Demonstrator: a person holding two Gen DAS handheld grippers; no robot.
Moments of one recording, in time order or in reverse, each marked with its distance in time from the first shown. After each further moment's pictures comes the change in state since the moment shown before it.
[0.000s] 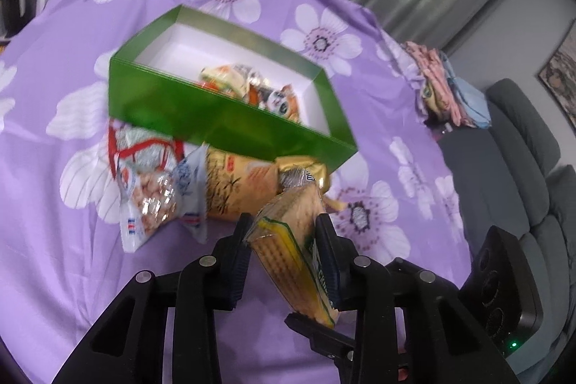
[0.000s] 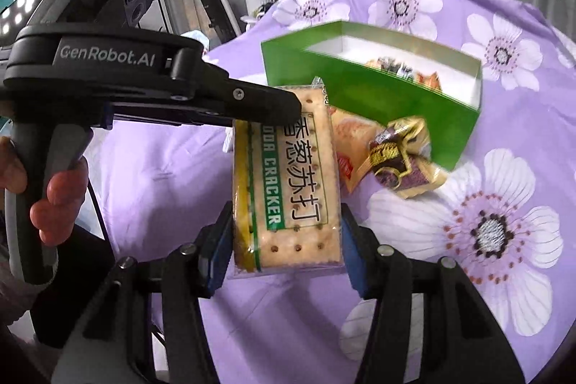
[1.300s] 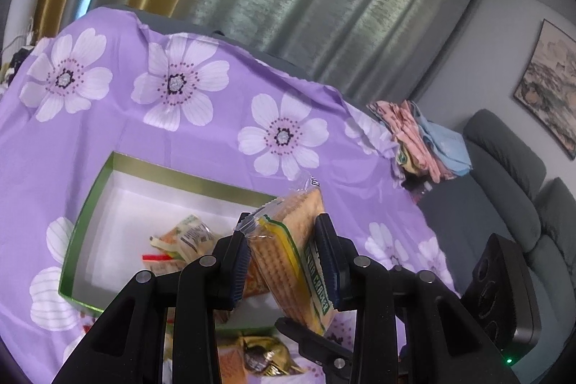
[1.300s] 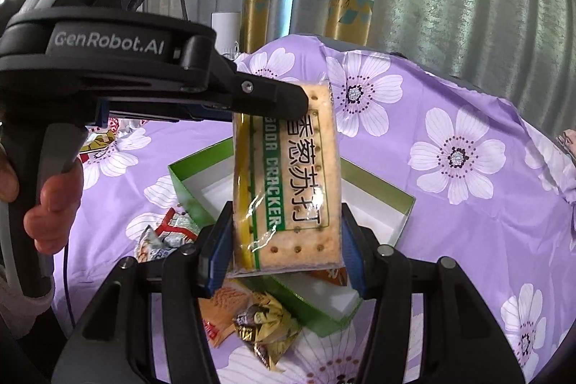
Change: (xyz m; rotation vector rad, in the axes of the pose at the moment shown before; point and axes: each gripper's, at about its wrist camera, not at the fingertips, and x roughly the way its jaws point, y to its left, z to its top) left arm 0.011 -0.035 0.142 0.110 -0.210 -0.075; right arm 0.005 -0.065 0.134 -0.122 -0.135 -0.178
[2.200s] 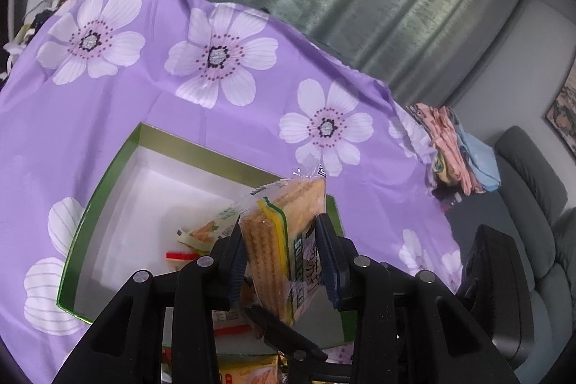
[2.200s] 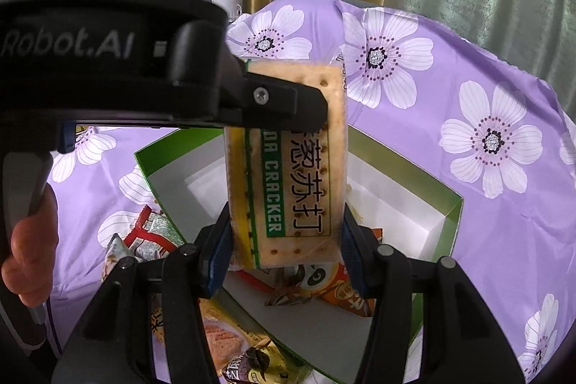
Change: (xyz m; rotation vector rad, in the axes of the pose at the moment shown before) left arm 0.037 0.049 -0.003 -0.116 0.048 0.087; right arm 0.079 0.002 0.009 0.011 0.138 0.040
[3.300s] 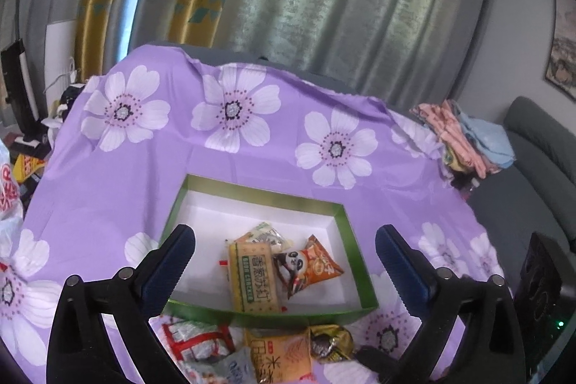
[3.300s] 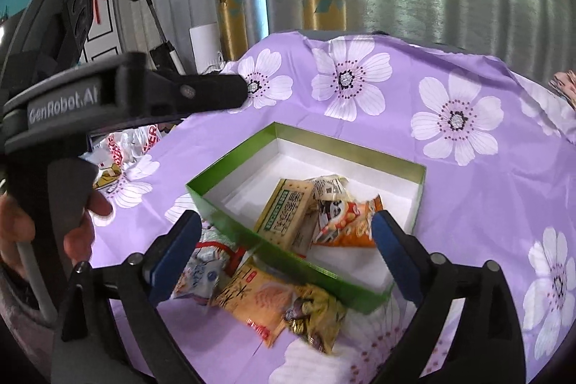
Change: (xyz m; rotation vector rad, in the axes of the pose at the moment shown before) left arm -0.095 -0.027 -0.008 0.187 -0.129 0.129; right arm -0.104 0.017 -0.036 0.215 -0.152 -0.015
